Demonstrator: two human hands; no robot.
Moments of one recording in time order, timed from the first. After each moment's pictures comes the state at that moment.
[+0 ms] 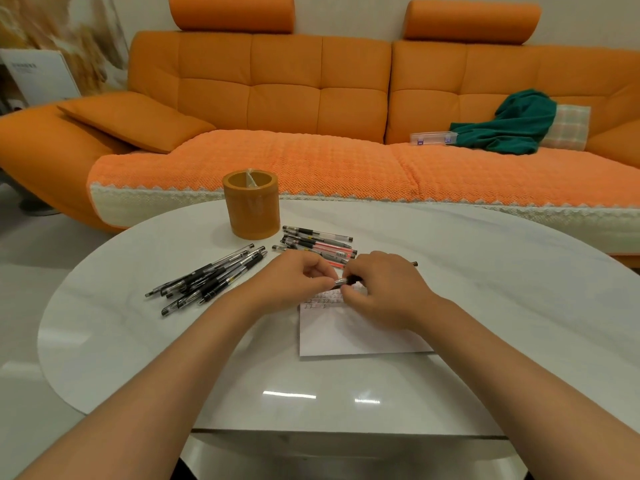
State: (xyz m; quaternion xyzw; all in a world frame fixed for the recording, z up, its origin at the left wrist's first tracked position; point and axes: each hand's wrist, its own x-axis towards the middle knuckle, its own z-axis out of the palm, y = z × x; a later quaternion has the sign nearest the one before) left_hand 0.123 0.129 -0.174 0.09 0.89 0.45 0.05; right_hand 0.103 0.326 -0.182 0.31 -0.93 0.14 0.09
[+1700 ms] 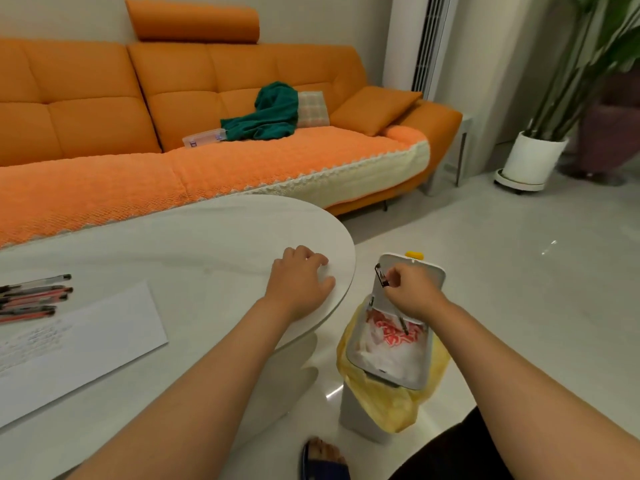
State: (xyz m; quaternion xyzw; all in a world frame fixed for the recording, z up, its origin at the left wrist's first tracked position) left_hand 0.144 0.539 -0.209 0.33 0.93 0.17 -0.03; right_hand 0.244 0.743 -0.222 -0.22 -0.93 0.28 0.06
